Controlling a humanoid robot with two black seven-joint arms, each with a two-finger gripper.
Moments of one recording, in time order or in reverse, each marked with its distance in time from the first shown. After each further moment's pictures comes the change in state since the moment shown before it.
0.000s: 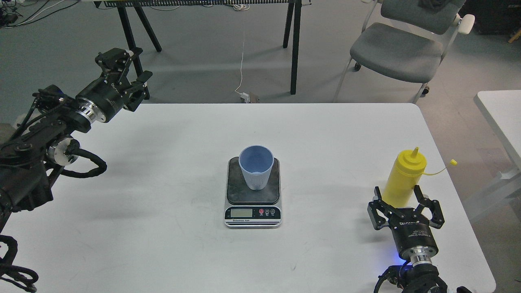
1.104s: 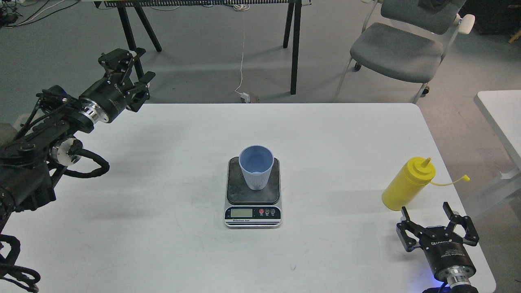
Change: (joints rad) left arm 0.000 -0.010 0.000 0.000 0.001 0.000 0.000; right arm -0.115 -0.210 0.030 0.037 0.000 0.000 -0.036
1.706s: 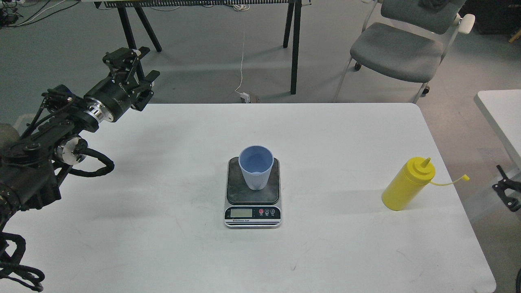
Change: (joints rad) left arm -0.011 -0.018 -0.009 0.000 0.000 0.000 0.000; right arm 0.259 -0.407 0.031 -0.236 -0.119 0.000 -0.011
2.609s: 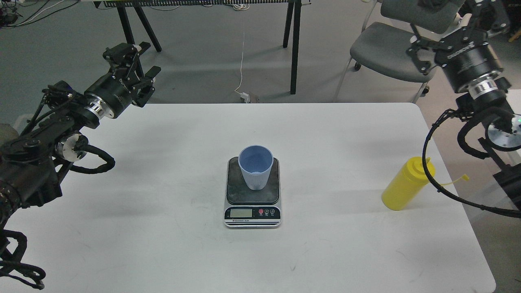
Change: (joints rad) left arm -0.005 -0.008 -0.005 0.000 -0.002 0.000 0.000; right arm 0.735 0.355 -0.243 -0.058 -0.064 0.000 -0.184
